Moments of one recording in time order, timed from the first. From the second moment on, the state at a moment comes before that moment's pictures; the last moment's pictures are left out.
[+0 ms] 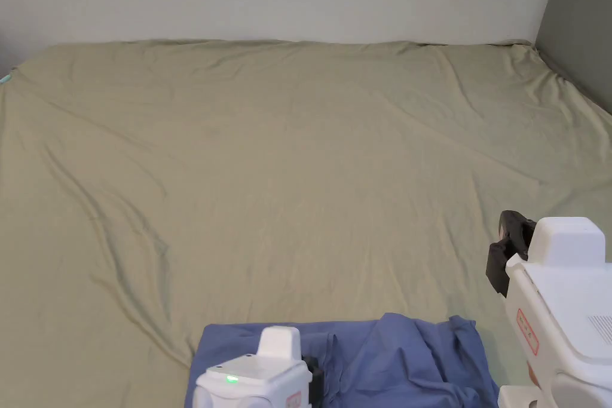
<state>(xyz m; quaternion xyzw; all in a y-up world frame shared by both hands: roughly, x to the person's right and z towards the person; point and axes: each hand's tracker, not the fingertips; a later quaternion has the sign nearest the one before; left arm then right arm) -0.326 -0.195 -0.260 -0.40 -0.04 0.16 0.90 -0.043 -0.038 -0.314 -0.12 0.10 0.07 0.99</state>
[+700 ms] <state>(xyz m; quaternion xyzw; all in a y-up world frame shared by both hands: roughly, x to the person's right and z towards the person) -0.553 -0.220 -0.217 -0.43 -0.04 0.42 0.80 -0.075 -0.045 -0.314 -0.13 0.13 0.07 0.98</state>
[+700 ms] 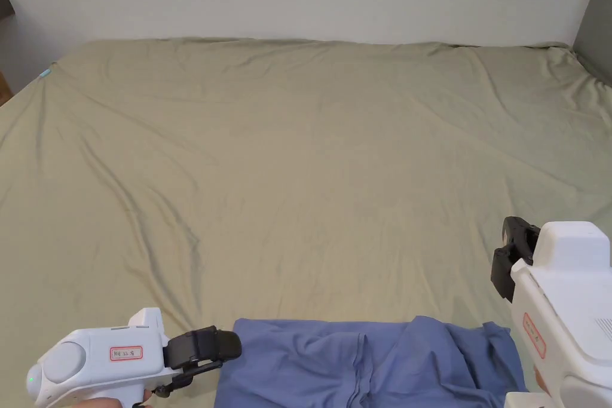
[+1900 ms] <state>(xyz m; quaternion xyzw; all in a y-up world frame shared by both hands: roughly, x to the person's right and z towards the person) -0.563 -0.120 -0.174 -0.42 0.08 0.24 0.87 -0.074 -0.039 -0.316 -0.13 0.13 0.07 0.98</state>
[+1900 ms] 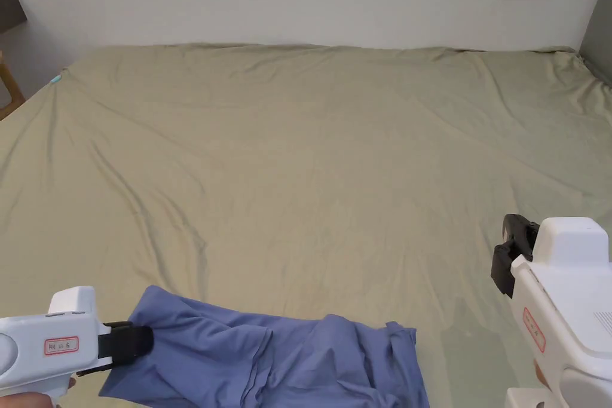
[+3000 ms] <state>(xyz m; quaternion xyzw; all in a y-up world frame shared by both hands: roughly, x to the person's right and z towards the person) -0.279 -0.124 -0.309 -0.44 -0.13 0.10 0.89 -0.022 -0.039 -0.308 -0.13 0.09 0.06 0.99</state>
